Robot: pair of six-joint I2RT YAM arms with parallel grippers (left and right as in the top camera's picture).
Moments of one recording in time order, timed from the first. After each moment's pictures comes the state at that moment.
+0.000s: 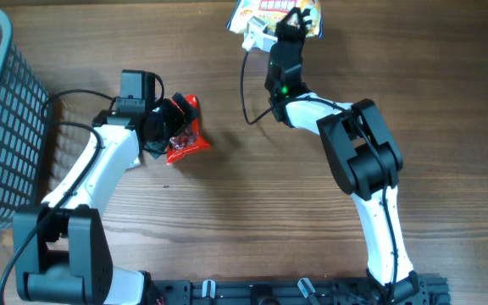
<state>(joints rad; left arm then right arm) -0.10 1.63 1.02 -0.52 0.23 -0.84 0.43 2.41 1.51 0.96 0.68 -1.59</state>
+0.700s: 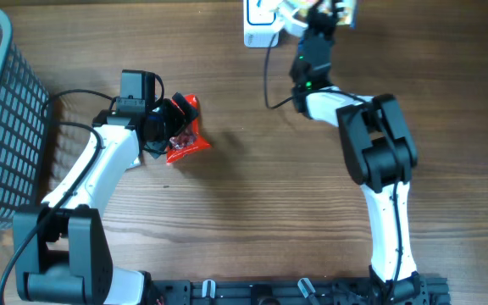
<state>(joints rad) -0.10 1.63 1.02 -0.52 0.23 -0.84 0.29 2.42 1.51 1.16 0.70 -1.66</state>
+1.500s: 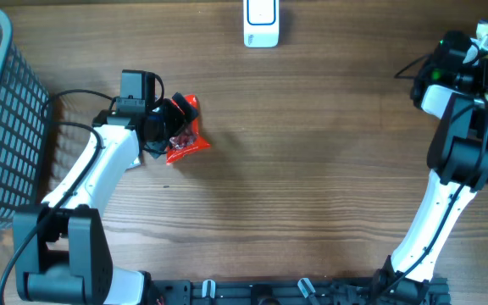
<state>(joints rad) -0.10 1.63 1.02 -0.52 0.23 -0.84 -0.30 2.43 1.51 0.68 1.39 -1.09</state>
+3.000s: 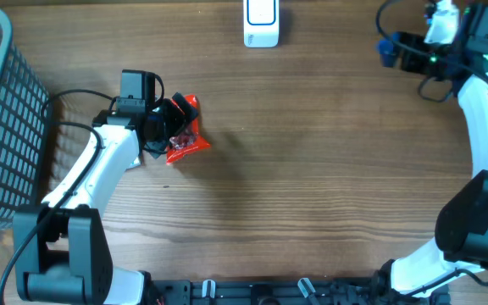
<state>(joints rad) -0.10 1.63 1.02 -0.52 0.23 -0.84 -0.22 1.80 1.51 -0.60 -0.52 0.07</state>
